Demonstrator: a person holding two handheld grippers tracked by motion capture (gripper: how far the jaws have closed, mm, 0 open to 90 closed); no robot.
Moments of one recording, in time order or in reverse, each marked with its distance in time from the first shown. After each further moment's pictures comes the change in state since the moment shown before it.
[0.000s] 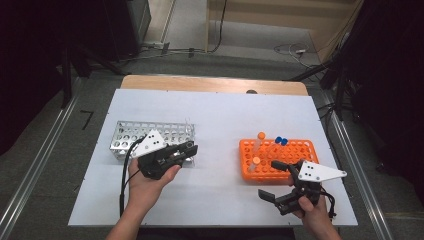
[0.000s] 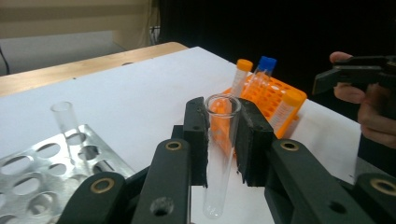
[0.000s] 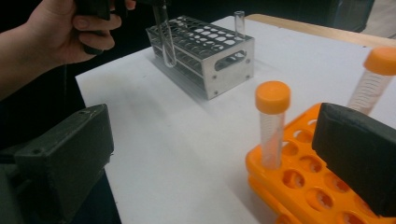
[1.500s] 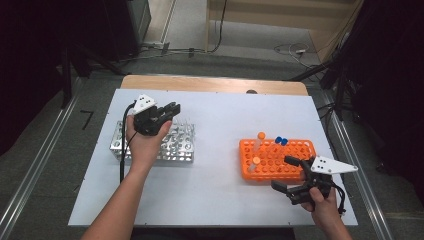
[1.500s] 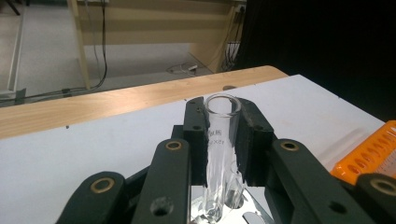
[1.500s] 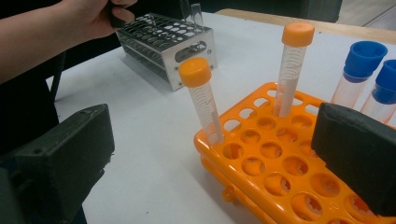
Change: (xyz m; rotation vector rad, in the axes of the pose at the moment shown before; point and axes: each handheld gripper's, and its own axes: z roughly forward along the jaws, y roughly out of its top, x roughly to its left) left arm 0.090 0.023 0.045 -0.045 0.280 -0.070; right arm -0.034 -0.013 -0.016 -0.001 -0.058 0.055
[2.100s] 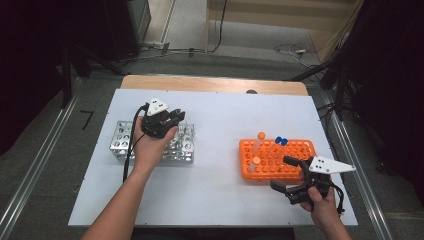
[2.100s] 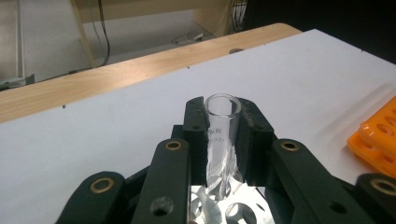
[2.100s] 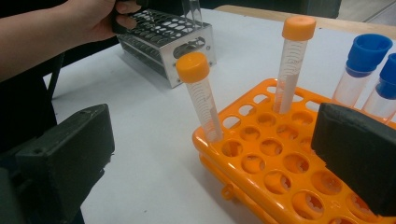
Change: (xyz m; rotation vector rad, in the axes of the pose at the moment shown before) left arm -0.006 -0.013 0.017 0.148 0.030 0.091; right arm -0.001 -0.002 0.003 0.013 -0.005 0.004
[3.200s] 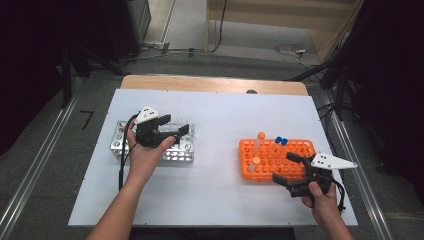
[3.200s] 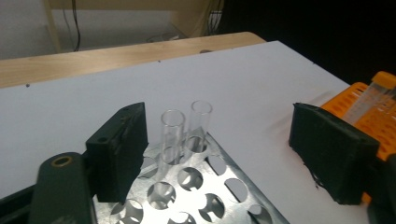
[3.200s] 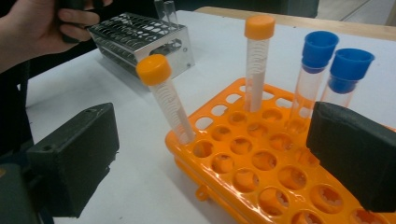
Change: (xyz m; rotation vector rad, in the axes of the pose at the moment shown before) left arm -0.011 -0.011 -0.040 -0.064 -0.131 -0.097; right arm -0.015 -0.001 0.000 -0.014 -0.065 0.029
